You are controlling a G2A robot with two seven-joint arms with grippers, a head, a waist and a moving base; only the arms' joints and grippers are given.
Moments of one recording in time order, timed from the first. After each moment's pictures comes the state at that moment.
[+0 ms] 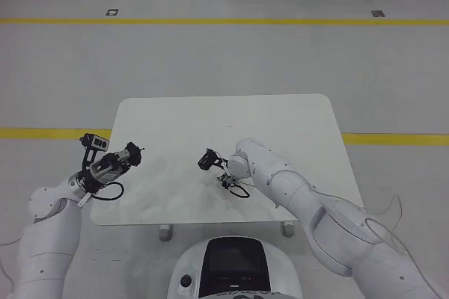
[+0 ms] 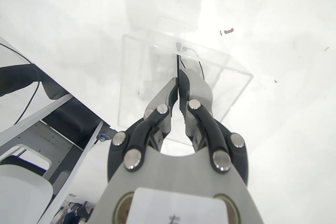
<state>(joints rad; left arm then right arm) 1.43 -1.06 -1.69 -1.30 -0.76 -0.34 -1.33 -0.62 -1.67 0.39 -0.56 -0.79 -0.34 0.97</state>
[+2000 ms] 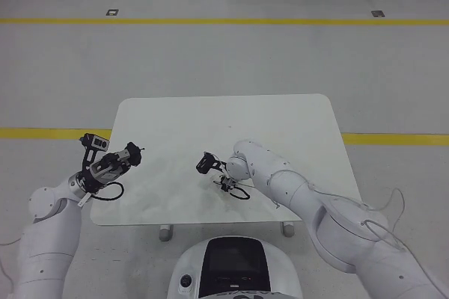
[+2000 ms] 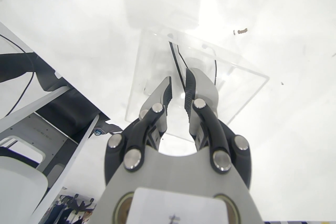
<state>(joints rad) 1.43 -1.06 -1.69 -1.30 -0.76 -0.34 -1.33 -0.58 -1.65 0.24 -0.59 -0.66 -0.34 0.97</state>
